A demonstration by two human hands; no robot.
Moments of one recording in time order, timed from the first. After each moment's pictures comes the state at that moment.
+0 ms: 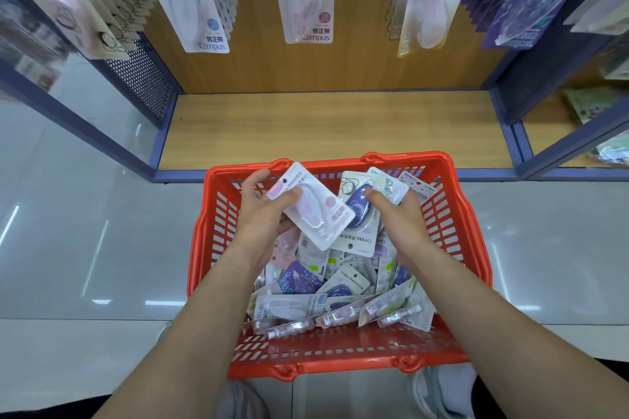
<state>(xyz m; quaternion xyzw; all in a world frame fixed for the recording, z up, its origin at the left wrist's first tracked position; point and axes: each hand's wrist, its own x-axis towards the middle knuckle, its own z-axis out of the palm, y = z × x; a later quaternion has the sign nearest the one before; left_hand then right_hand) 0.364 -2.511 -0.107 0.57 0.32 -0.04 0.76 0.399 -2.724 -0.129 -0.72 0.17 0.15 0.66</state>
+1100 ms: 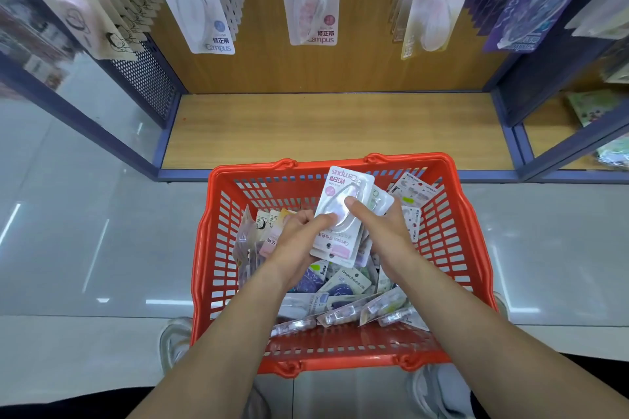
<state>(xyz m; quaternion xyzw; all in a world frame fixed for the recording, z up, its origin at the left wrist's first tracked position) 0.343 -2.549 -0.127 0.55 0.30 -0.20 0.76 0.380 -2.703 -0.137 -0.64 0.18 0.20 0.72</state>
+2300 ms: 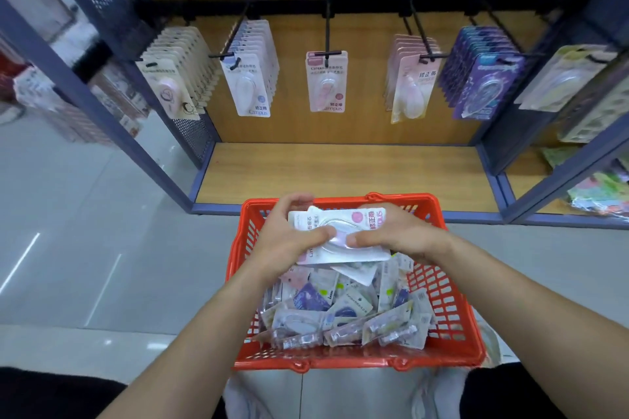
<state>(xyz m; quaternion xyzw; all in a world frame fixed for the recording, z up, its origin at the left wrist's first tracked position) 0.315 -2.516 0.006 0.74 0.17 -0.06 0.65 0.393 -2.727 0.004 -0.72 -0.11 0.40 0.55</state>
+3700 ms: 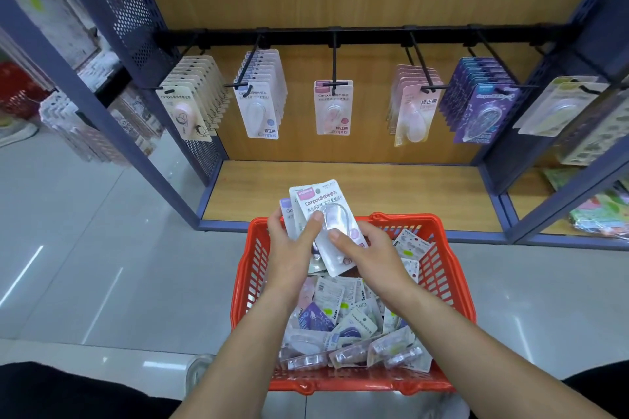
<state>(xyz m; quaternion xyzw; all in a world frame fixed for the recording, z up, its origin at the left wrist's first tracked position) 0.321 -2.538 0.011 0.64 0.27 0.07 0.72 0.348 -2.678 0.006 -0.69 -0.03 0.20 0.70</state>
